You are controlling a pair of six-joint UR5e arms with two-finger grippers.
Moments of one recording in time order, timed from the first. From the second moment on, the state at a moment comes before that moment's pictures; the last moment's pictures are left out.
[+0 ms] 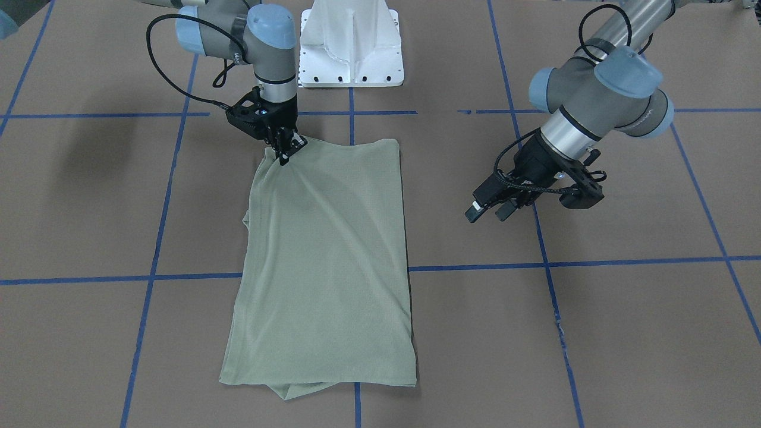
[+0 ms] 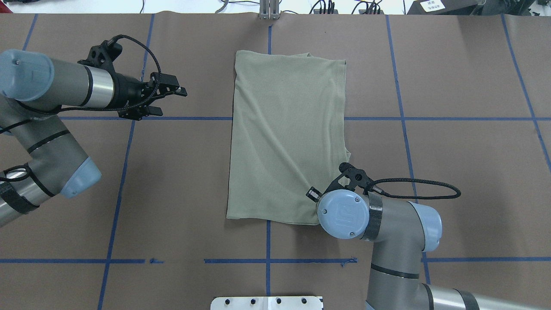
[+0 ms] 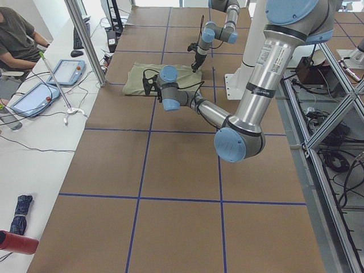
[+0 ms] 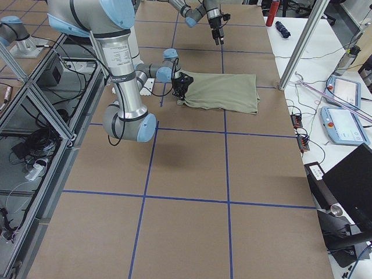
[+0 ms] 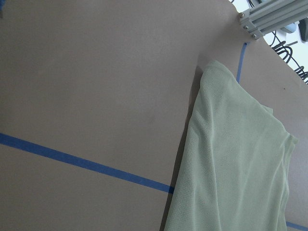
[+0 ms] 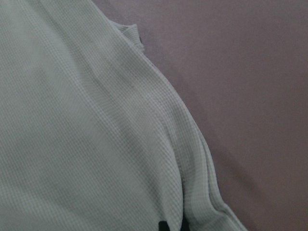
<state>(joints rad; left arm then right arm) -0.82 -1.95 -1.60 -2.49 -2.02 -1.65 0.28 -1.13 1.83 -1.57 1.51 2.03</state>
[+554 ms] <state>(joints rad) -0.81 -1.95 -1.61 -2.49 -2.02 -1.75 0.31 -1.11 1.90 -1.65 1.55 2.03</state>
